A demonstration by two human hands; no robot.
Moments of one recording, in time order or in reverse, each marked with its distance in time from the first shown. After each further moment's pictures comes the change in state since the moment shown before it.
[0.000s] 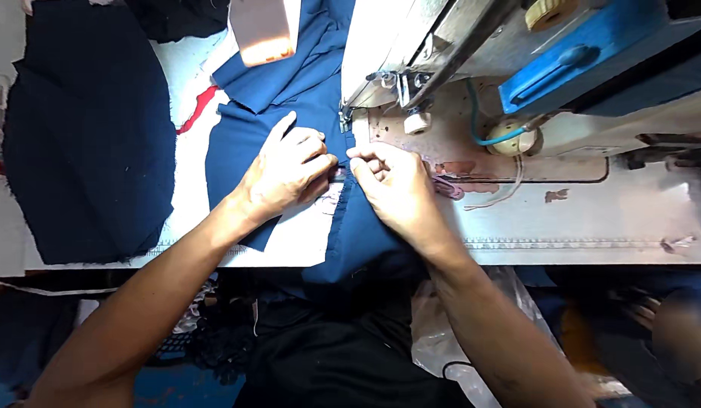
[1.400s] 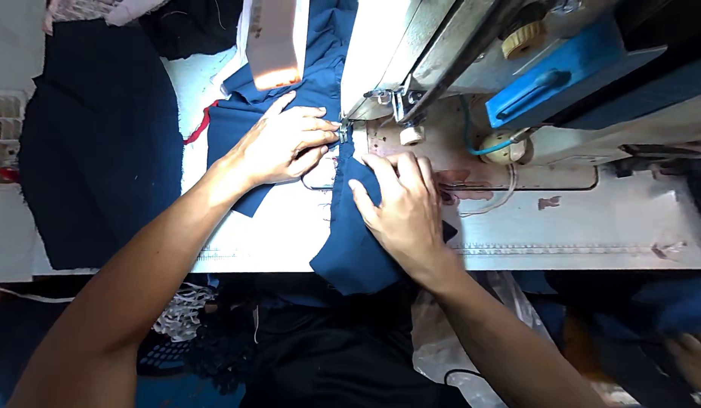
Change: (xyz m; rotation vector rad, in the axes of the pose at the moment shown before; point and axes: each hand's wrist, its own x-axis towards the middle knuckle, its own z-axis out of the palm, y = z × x) left_hand 0.027 -0.061 -0.007 -0.070 -0.192 0.039; right_hand -0.004 0.007 0.010 -0.545 0.176 -0.162
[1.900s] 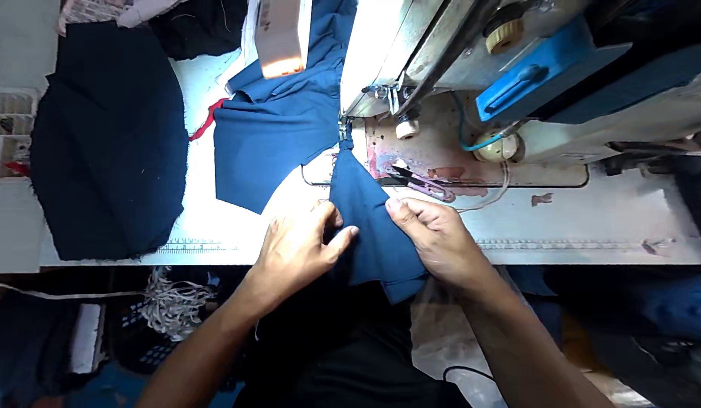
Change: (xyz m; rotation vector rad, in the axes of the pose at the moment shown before) left_hand -0.038 0.173 0.010 -0.224 0.029 -0.732; right_hand -0.038 0.019 -0.047 0.929 -0.310 0.320
